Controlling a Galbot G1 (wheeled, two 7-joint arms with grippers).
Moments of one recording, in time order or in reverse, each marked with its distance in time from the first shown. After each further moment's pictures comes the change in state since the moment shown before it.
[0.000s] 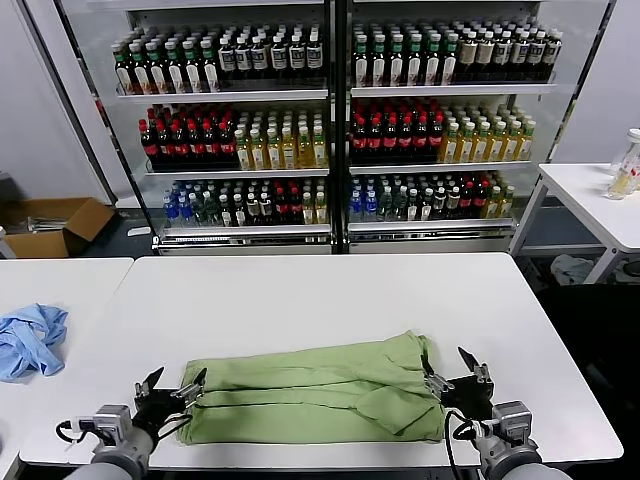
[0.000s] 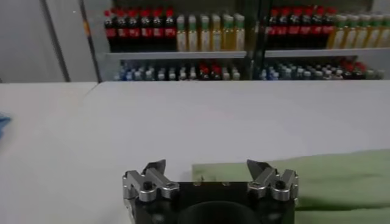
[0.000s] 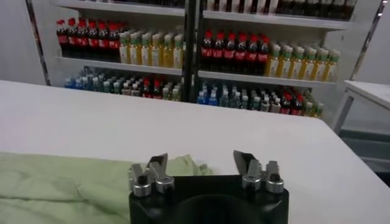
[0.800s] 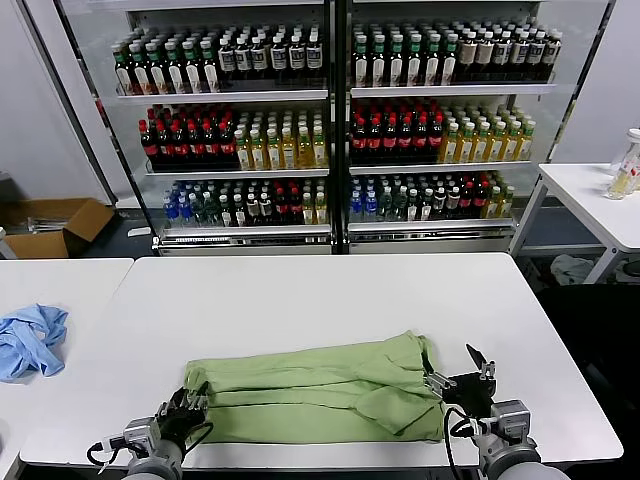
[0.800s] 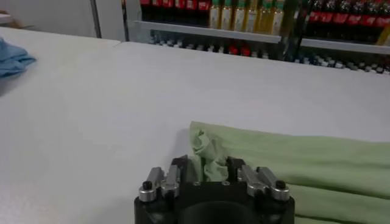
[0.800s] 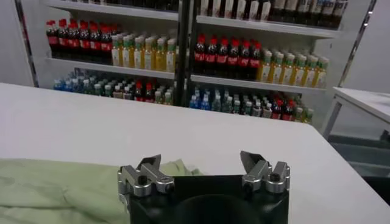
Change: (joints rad) left arm -0.032 -0.101 0.115 0.051 -0.037 -0.005 -0.200; right arm 0.014 0.026 -0.006 -0.013 -0.043 -0.001 0.006
